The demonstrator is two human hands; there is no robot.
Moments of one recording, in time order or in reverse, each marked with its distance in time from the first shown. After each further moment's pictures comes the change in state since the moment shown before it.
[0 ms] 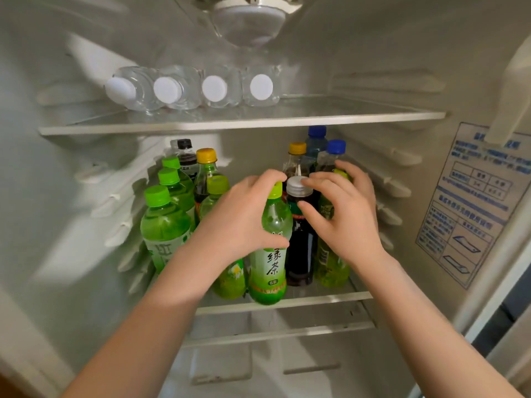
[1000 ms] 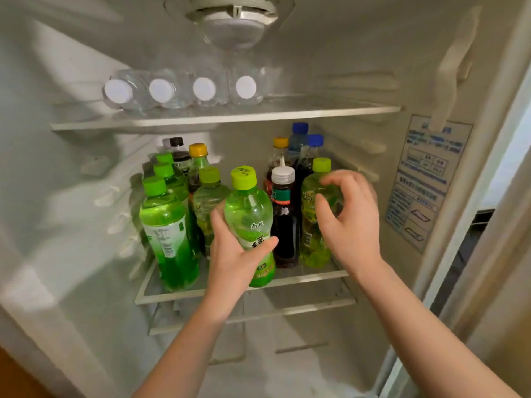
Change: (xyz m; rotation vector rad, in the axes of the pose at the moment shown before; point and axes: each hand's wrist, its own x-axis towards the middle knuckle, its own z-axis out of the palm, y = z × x) left_hand -0.063 0.009 0.072 -0.847 0.404 -0.336; right_hand -0.037 -0.025 -0.036 0.104 0.169 0.224
